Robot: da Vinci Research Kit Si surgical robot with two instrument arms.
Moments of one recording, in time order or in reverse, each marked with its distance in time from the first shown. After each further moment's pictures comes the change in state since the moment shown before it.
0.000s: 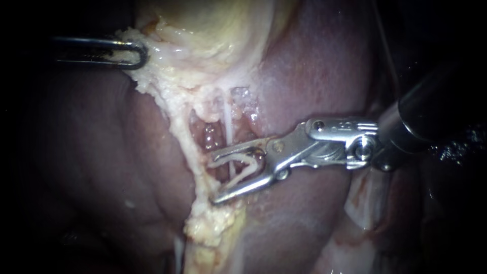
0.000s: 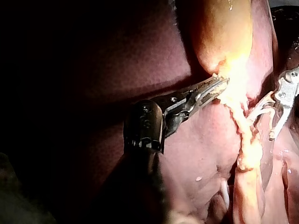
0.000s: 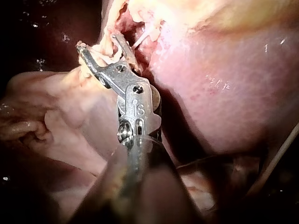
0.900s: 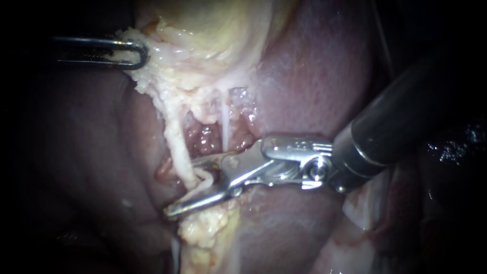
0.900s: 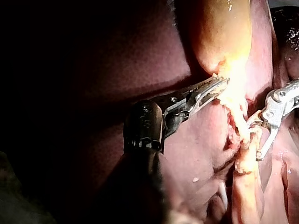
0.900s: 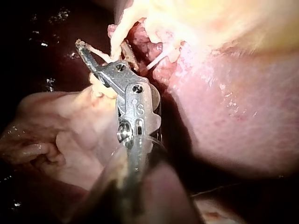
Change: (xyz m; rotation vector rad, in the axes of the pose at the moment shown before) right arm 0.001 0.001 0.007 0.037 0.102 -0.014; left arm 0.000 0.000 0.000 0.001 0.001 0.000
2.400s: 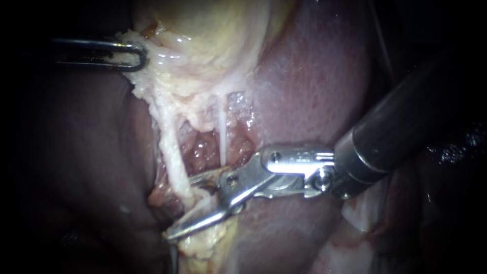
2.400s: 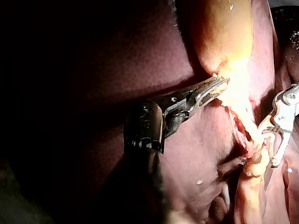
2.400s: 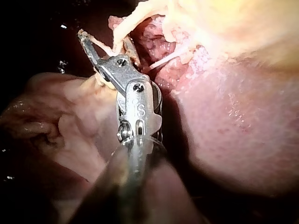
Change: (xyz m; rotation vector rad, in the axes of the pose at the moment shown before) right arm 0.000 -0.004 0.000 0.135 0.036 -0.132; left arm 0.000 0.000 0.000 -0.001 -0.001 0.000
